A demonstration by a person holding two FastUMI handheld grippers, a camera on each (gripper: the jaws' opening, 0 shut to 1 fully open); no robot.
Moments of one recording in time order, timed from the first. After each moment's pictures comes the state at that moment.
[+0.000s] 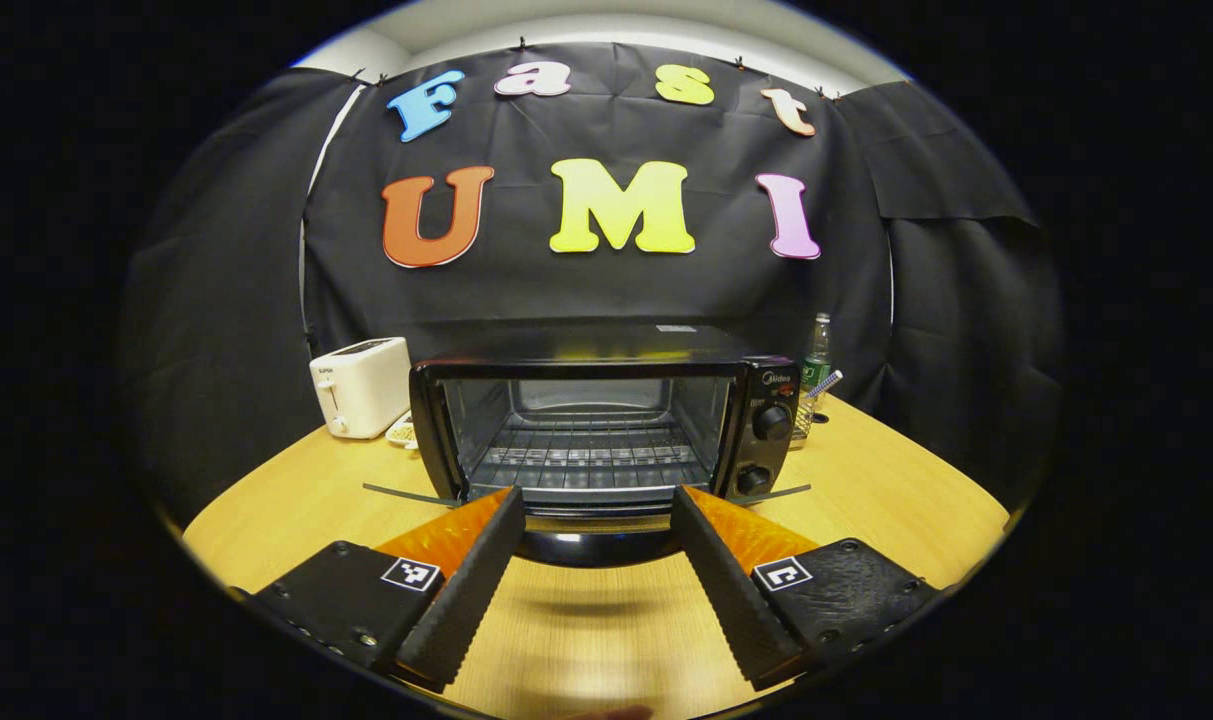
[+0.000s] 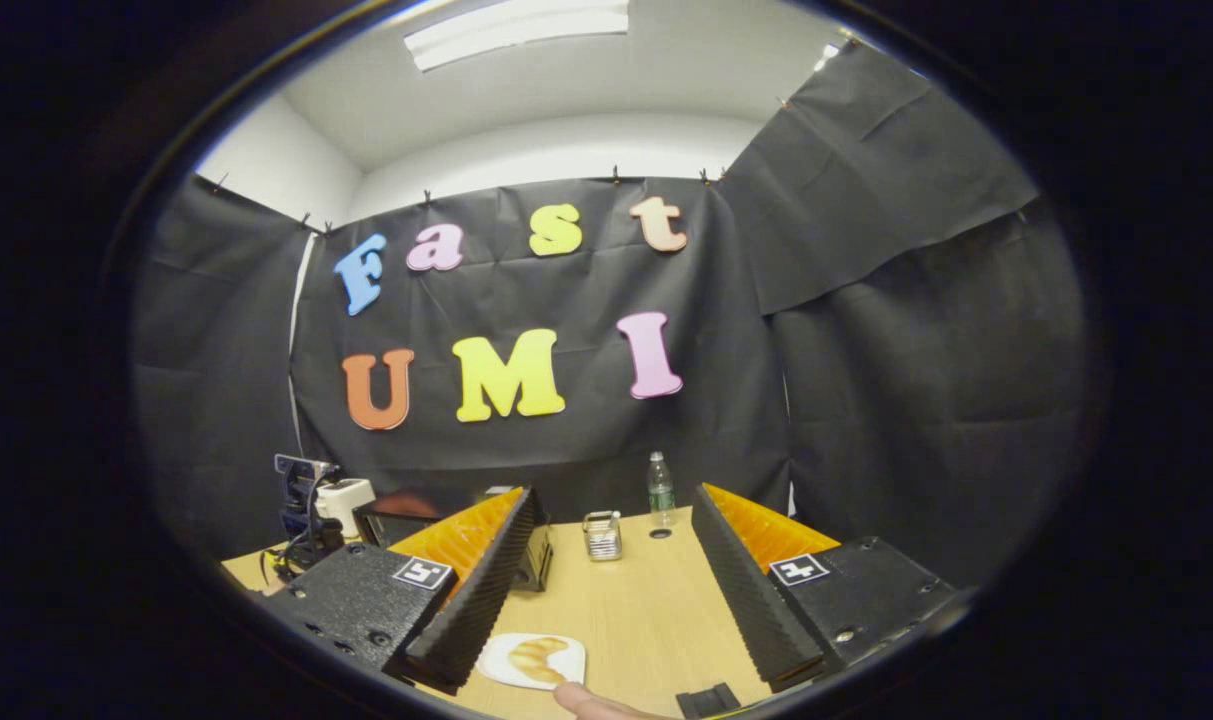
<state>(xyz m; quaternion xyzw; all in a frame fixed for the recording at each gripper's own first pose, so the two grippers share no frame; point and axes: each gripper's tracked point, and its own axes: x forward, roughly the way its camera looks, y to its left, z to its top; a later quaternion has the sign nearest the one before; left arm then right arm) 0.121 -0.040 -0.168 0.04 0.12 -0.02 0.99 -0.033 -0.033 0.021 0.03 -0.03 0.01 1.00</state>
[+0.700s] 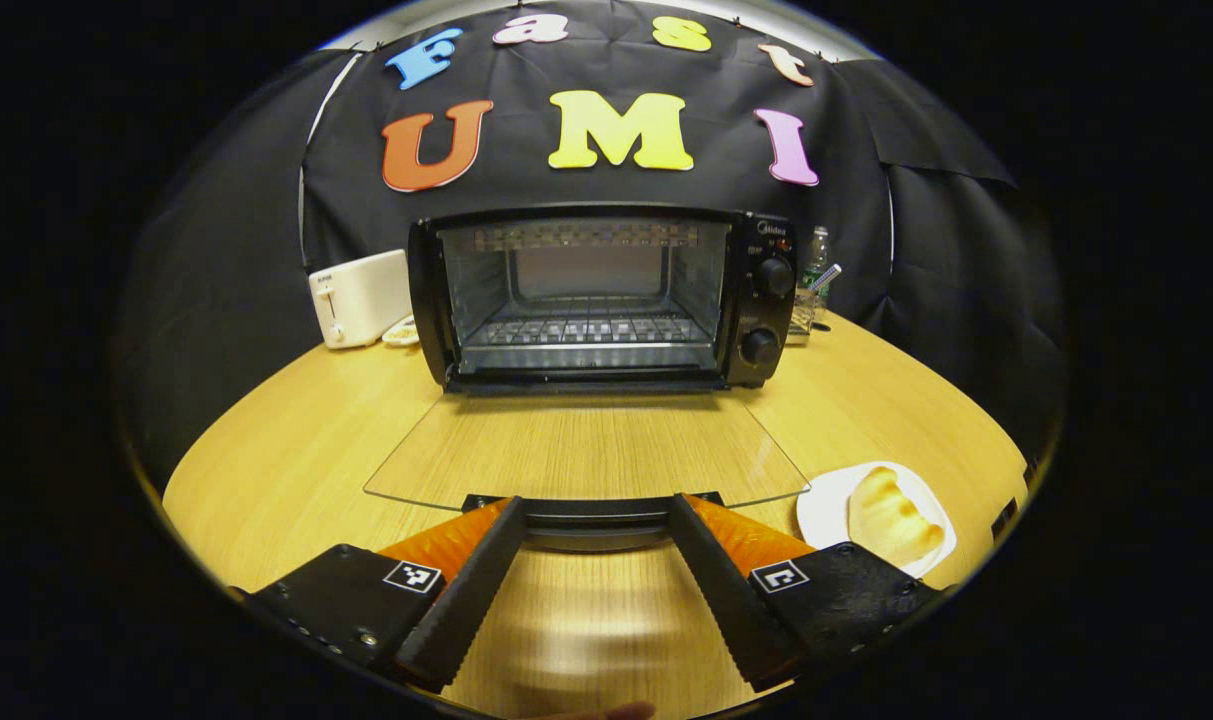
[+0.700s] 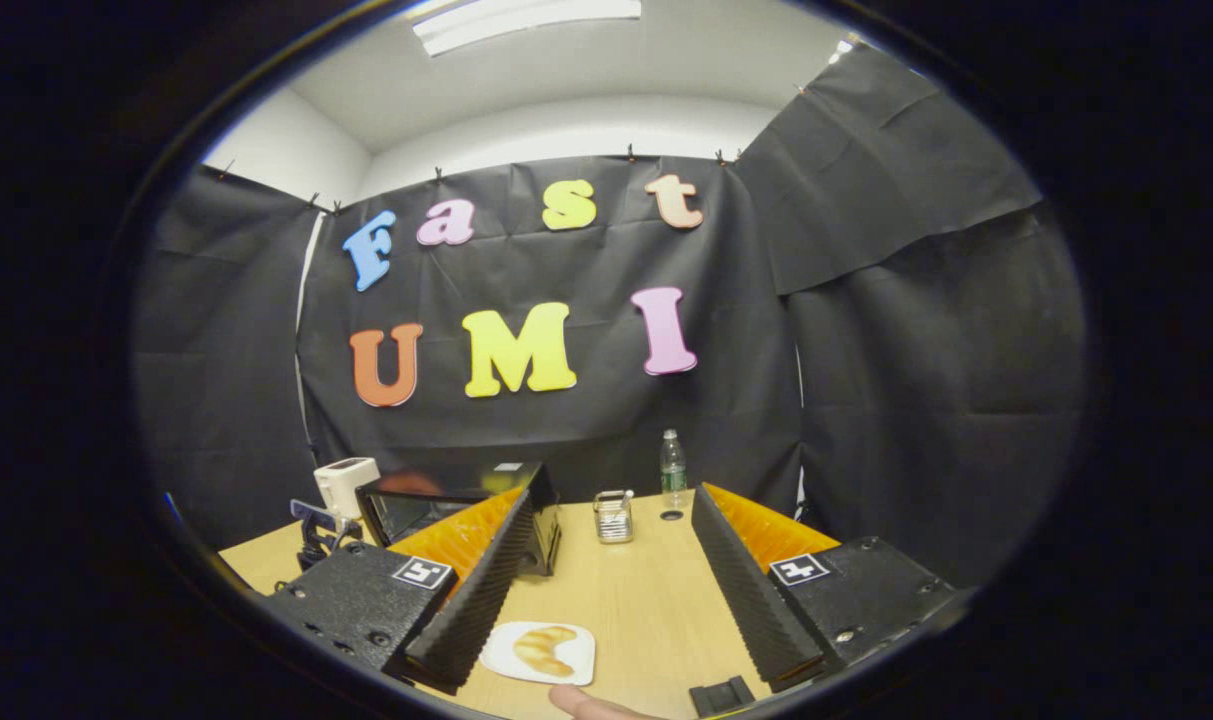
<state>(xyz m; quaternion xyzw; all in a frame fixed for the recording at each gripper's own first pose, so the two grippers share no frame) 0.078 -0.032 -0.270 0.04 0.23 -0.02 0.97 -0.014 -0.009 -0.007 0.02 0.00 0.02 1.00</state>
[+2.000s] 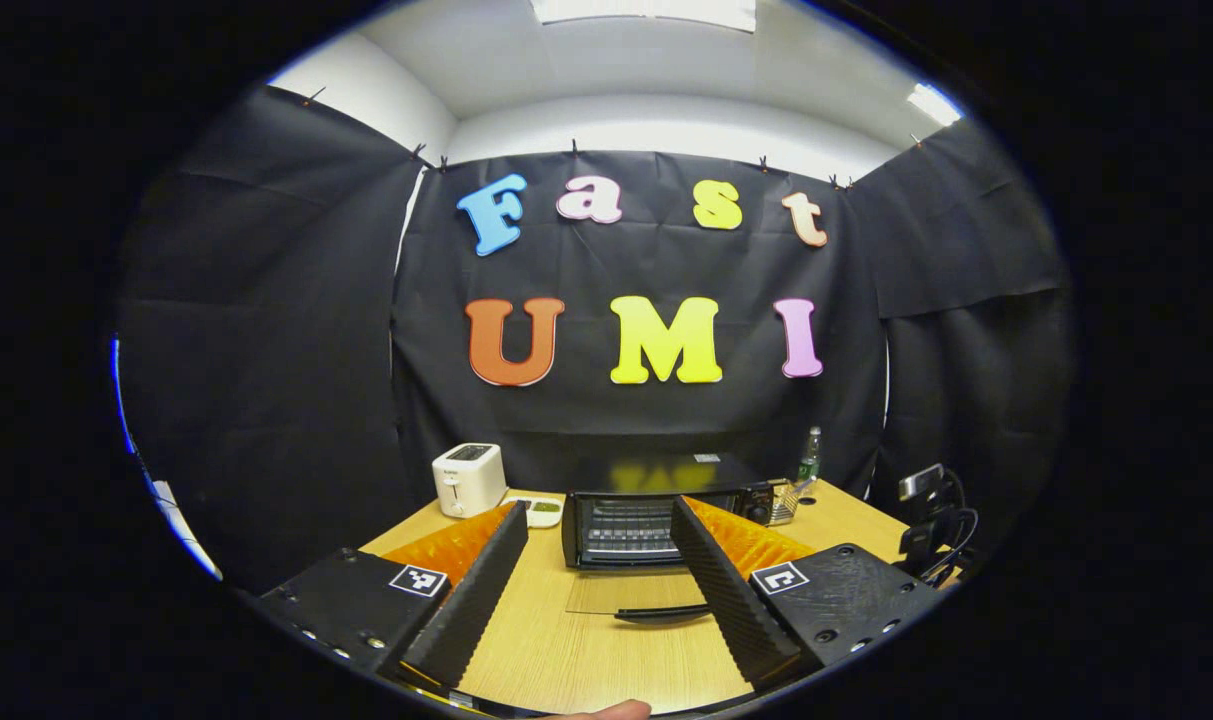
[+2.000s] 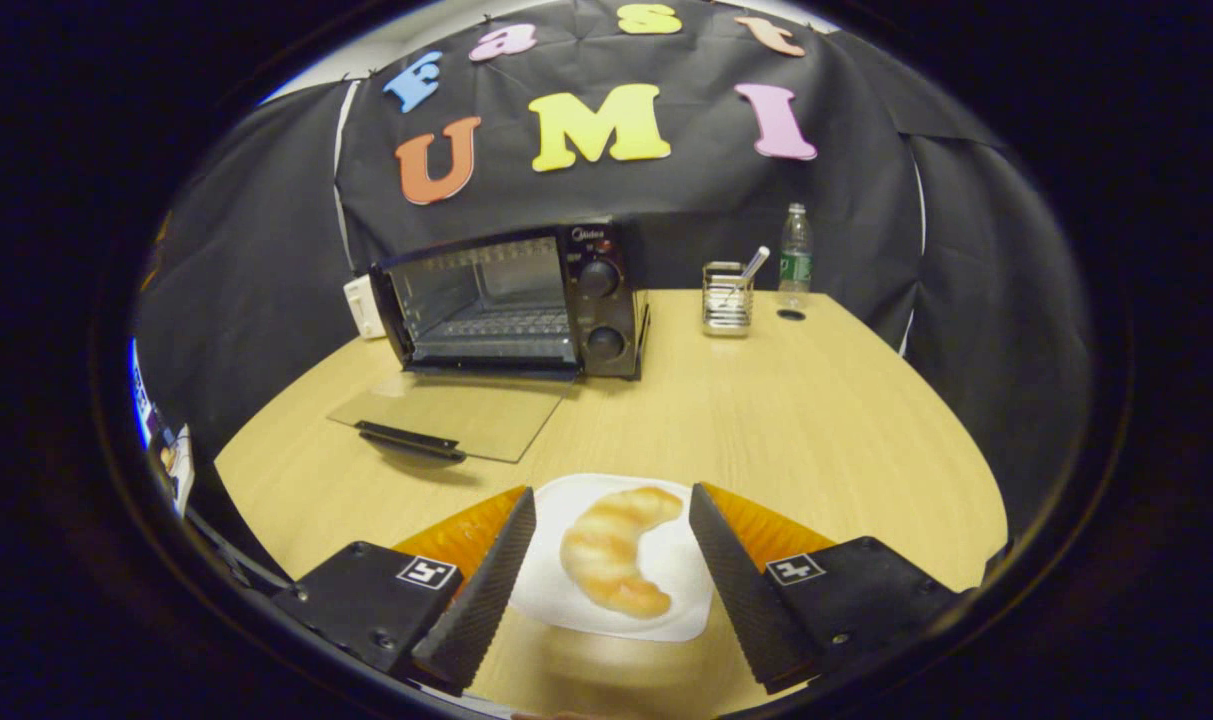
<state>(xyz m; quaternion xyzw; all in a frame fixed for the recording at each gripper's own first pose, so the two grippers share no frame) -0.058 0.039 0.033 0.03 -0.02 0.02 1.00 0.052 0.092 -0.267 -0.02 0.31 0.13 0.94</state>
